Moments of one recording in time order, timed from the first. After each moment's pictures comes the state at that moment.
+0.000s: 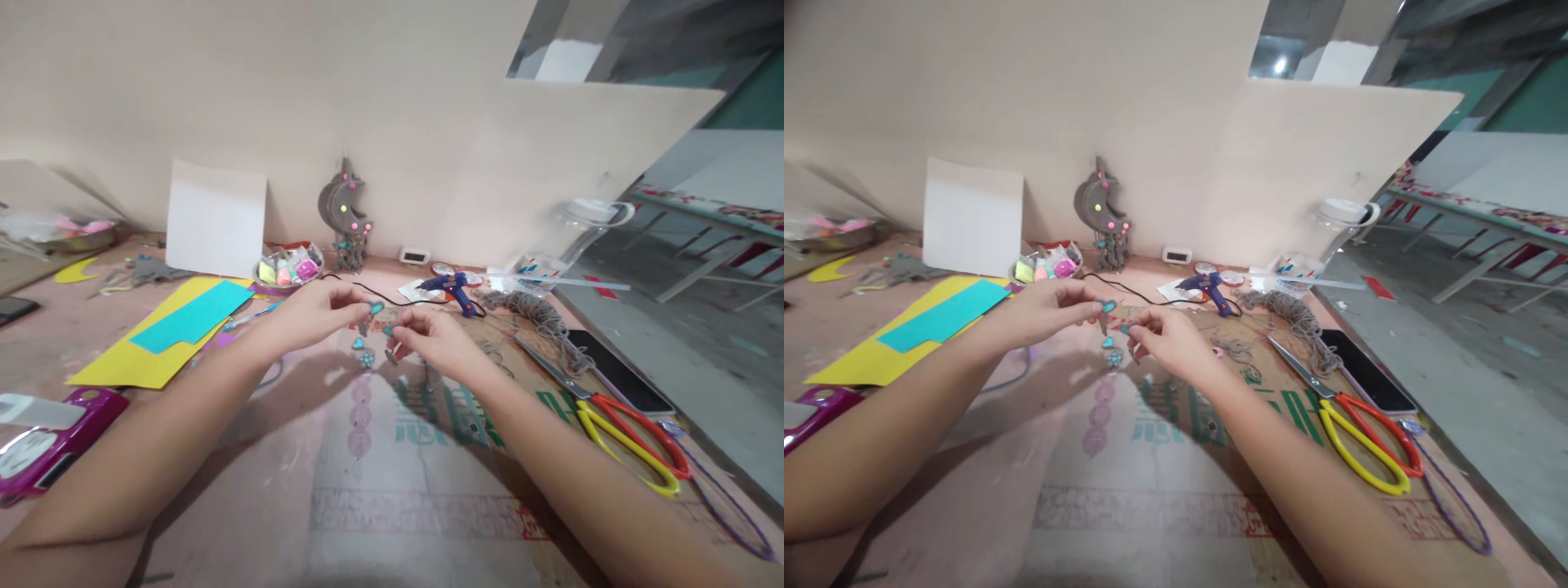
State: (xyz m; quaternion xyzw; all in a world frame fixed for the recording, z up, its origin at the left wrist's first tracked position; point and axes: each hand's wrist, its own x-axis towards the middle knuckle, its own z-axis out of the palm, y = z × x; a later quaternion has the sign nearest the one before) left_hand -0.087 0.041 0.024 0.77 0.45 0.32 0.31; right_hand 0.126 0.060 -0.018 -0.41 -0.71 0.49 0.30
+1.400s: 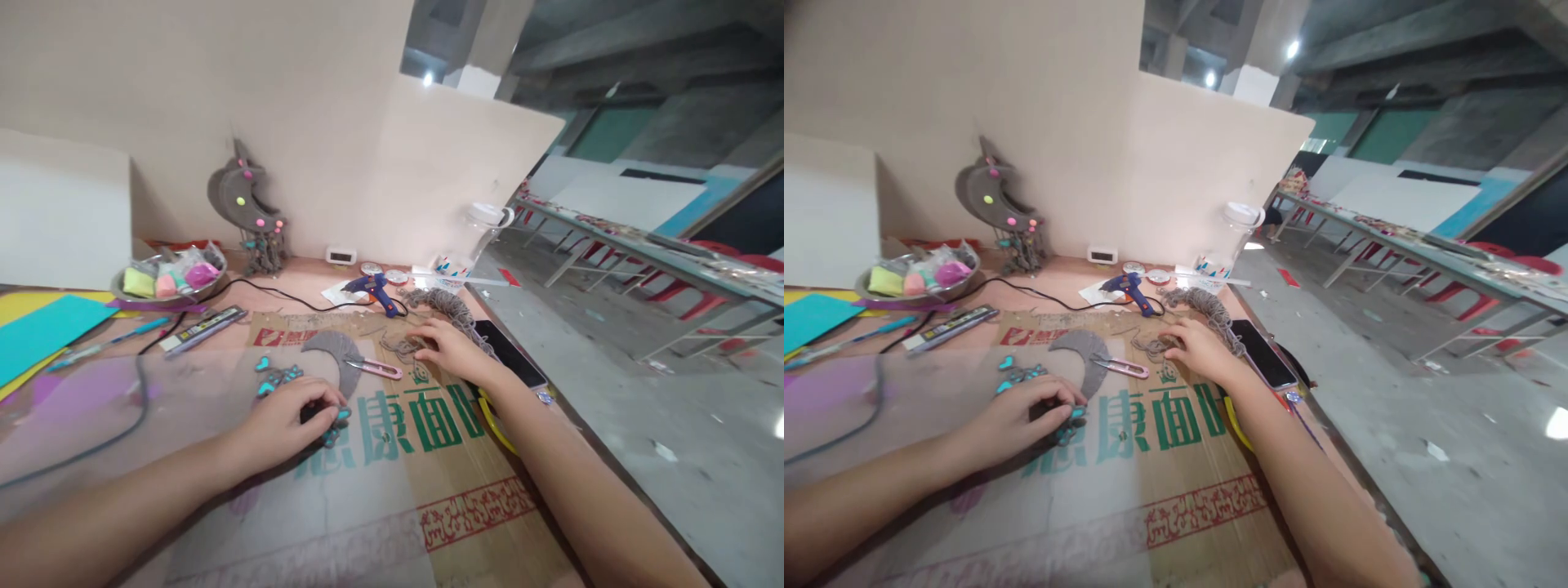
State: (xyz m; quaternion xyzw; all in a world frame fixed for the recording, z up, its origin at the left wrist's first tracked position) left_hand 0.004 0.011 -0.073 0.80 0.42 0.24 0.36; right_hand 0.317 0.102 -0.054 -0.50 -0.86 0.08 0.12
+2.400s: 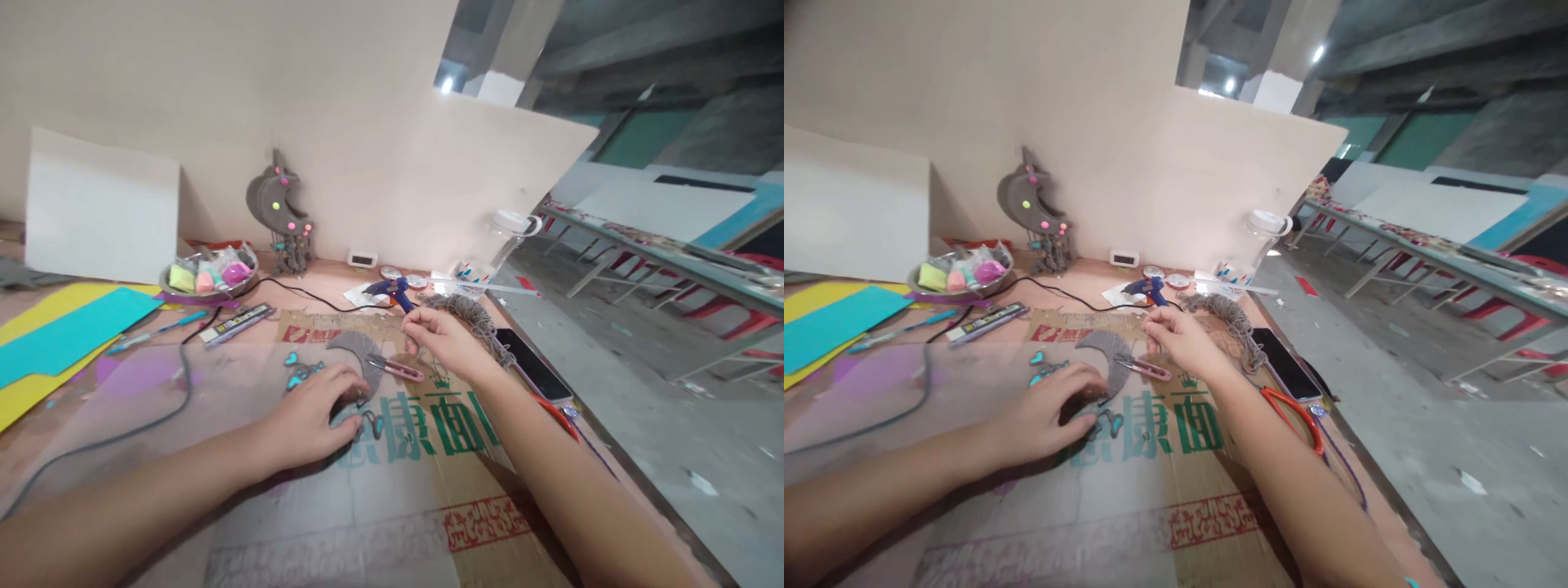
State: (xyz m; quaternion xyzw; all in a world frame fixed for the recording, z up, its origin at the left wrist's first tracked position) left_hand -0.001 0.008 -0.069 0.83 0.40 0.27 0.29; right_hand 0.230 0.084 -0.013 -0.46 -0.75 0.38 0.28
